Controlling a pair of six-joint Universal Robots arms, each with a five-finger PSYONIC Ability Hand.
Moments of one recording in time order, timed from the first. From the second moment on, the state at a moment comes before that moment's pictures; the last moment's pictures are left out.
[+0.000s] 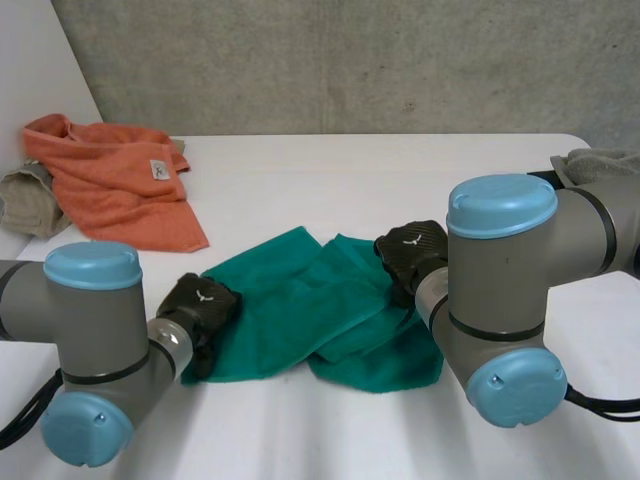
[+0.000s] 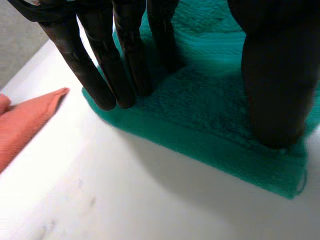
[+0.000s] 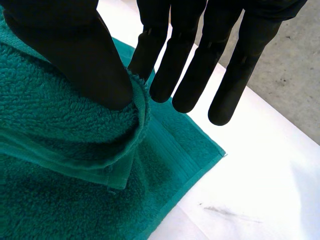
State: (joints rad) left arm 4.28 -2.09 -1.69 3.27 -1.59 3.69; right arm 2.22 -0.99 1.29 0.10 1.71 2.83; left_hand 0.67 0.79 0.78 0.78 0.42; right_hand 1.13 1.18 1.19 1.20 0.98
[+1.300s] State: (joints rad) left arm 4.41 -1.90 -0.76 3.20 -1.46 3.28; right arm 2.10 -0.97 0.66 -0.26 1.70 2.66; left_hand 1.15 1.20 1.18 1.20 0.99; right_hand 1.13 1.18 1.19 1.20 0.99
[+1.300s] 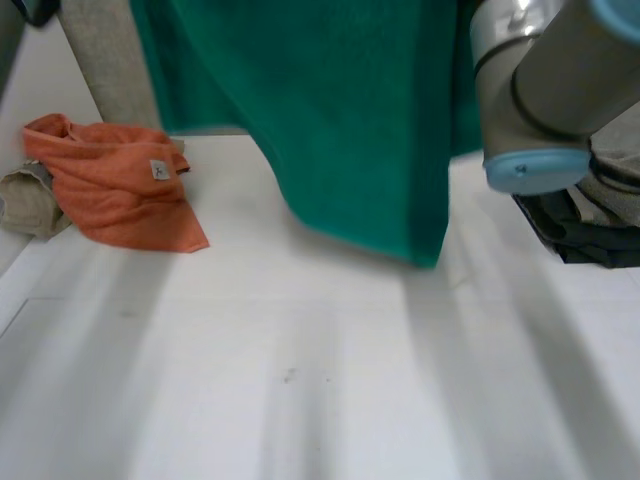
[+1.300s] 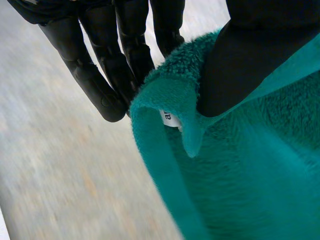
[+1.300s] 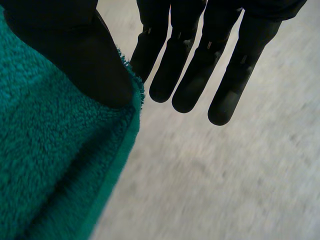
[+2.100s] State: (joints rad) left arm 4.53 -1.74 -1.61 3.22 -1.31 3.32; right arm 2.02 -1.00 1.36 -0.06 1.50 2.92; left_hand 1.15 1.20 1.18 1.20 0.99; right_hand 0.33 0.35 0.31 0.31 0.11
